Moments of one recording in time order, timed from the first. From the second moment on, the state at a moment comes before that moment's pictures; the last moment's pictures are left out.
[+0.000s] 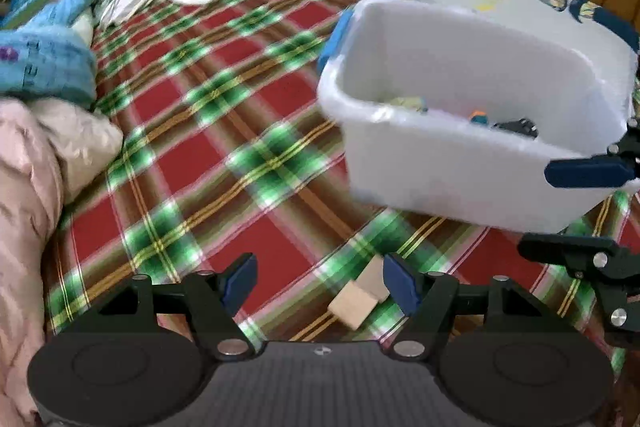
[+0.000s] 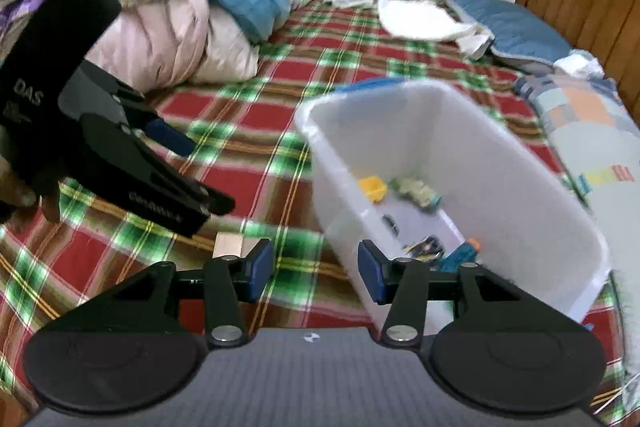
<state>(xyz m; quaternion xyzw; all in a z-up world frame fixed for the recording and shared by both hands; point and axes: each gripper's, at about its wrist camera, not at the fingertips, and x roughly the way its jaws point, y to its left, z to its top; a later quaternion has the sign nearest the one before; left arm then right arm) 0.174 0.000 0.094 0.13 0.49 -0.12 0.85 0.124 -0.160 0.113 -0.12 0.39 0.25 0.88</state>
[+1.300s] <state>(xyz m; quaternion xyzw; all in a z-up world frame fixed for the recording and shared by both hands) 0.138 -0.009 0.010 0.22 0.49 -0.28 0.80 0.140 -0.119 0.035 -0.12 0.40 0.27 0.87</state>
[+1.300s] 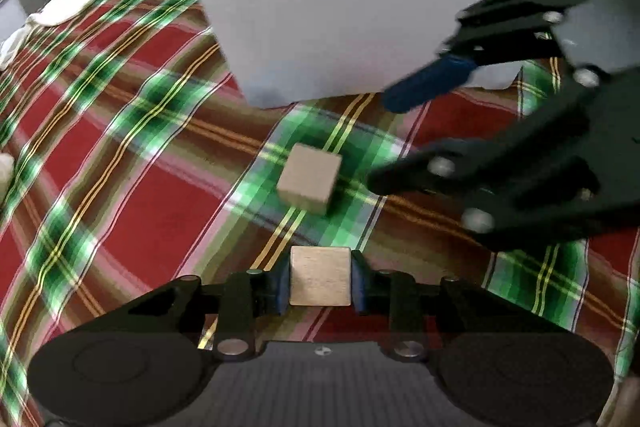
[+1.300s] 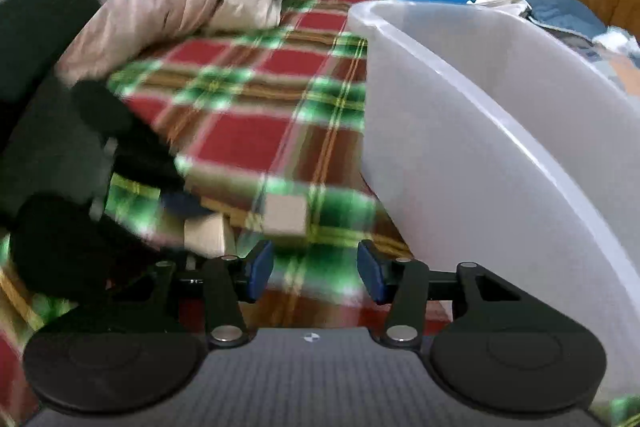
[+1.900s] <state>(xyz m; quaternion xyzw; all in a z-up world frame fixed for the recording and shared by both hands) 0.107 -0.014 0.033 0.20 0.47 -0.28 0.81 0.120 -0.116 0.031 -0.12 0.42 0.22 0.87</state>
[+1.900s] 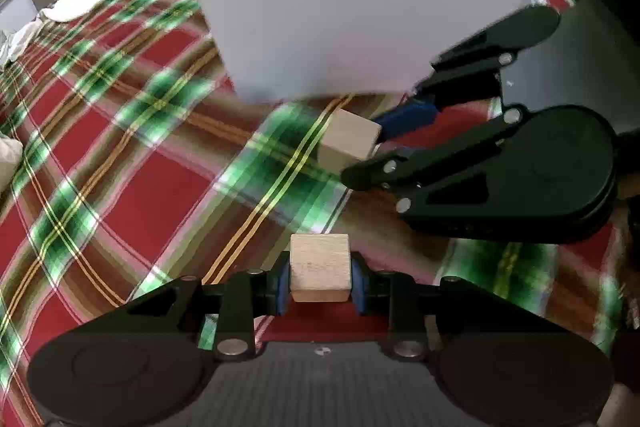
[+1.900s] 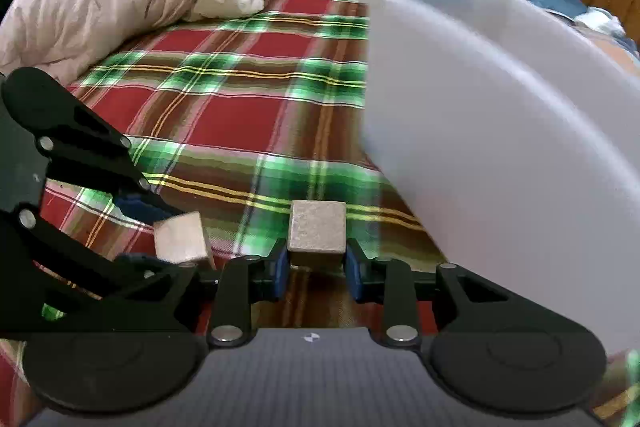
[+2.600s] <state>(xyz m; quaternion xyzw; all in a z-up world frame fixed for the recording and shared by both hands) 0.145 -0.079 0.209 0.15 0.36 -0.28 0.88 0.127 -0.181 0.158 -0.05 0.38 0.15 0.91</state>
